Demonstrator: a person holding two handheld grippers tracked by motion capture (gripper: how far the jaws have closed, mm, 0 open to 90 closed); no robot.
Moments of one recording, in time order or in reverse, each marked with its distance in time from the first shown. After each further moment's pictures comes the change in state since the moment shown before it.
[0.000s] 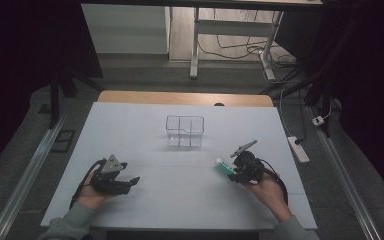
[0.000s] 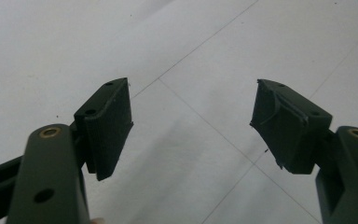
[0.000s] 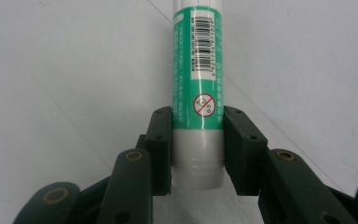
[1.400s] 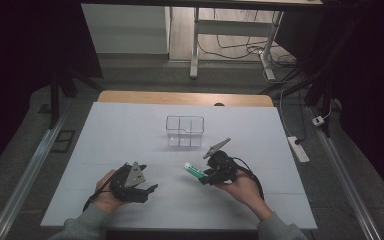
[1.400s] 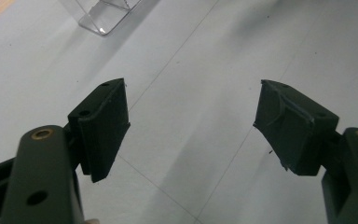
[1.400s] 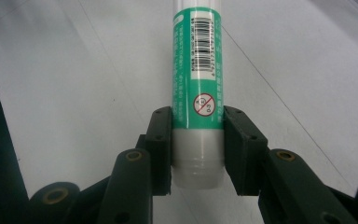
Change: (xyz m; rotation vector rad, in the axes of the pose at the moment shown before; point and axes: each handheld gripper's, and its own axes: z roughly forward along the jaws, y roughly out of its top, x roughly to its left) left arm -0.052 0.028 0.011 -0.019 0.013 0.248; right arm 0.054 0.050 0.018 -0.056 0.223 -0.117
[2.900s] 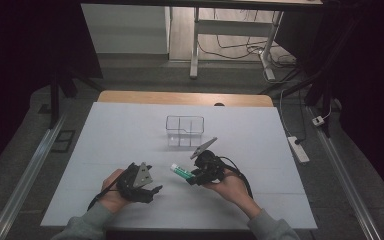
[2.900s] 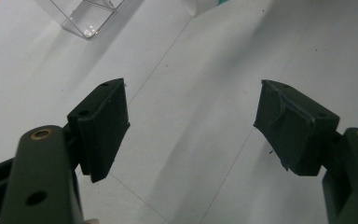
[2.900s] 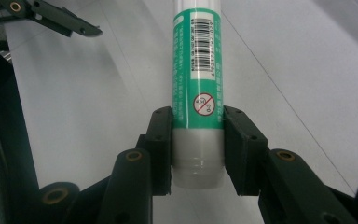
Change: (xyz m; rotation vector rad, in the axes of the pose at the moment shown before) left arm -0.005 0.008 0.014 0.037 -0.012 0.048; right arm 0.016 0.024 0.017 -0.012 0.052 -0.055
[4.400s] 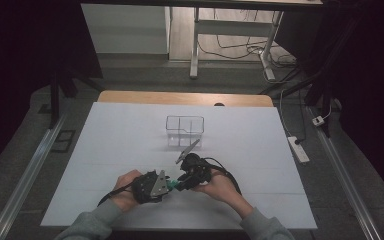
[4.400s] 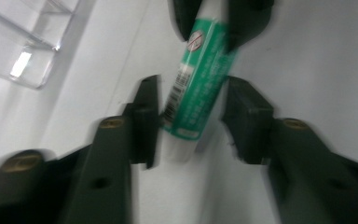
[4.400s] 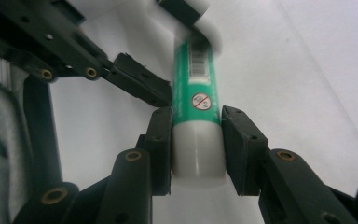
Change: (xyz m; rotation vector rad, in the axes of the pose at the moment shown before) left arm -0.020 0.024 0.013 0.001 -0.074 0.246; right arm 0.014 0.021 0.026 0.070 0.099 -0.088
